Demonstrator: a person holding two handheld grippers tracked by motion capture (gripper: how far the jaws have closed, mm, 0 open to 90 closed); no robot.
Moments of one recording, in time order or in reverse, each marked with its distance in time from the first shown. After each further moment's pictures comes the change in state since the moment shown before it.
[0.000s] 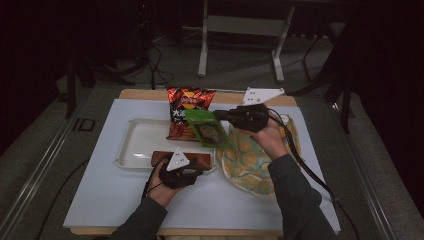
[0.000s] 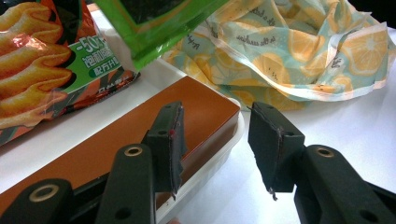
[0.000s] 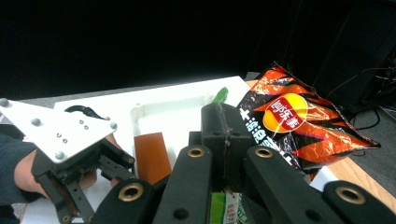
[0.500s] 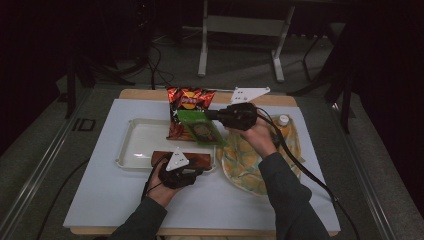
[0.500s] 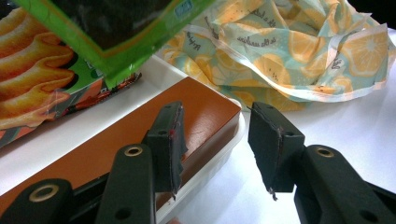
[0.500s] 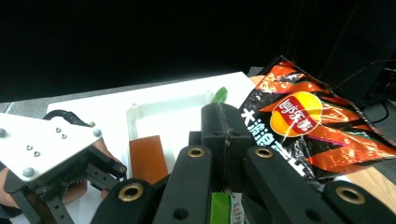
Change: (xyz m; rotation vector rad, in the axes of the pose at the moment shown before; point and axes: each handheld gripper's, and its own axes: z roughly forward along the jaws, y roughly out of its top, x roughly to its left) left arm 0.001 0.000 -0.002 -0.003 0.002 0.002; right arm -0.004 -0.002 0.030 0.022 0.010 0.026
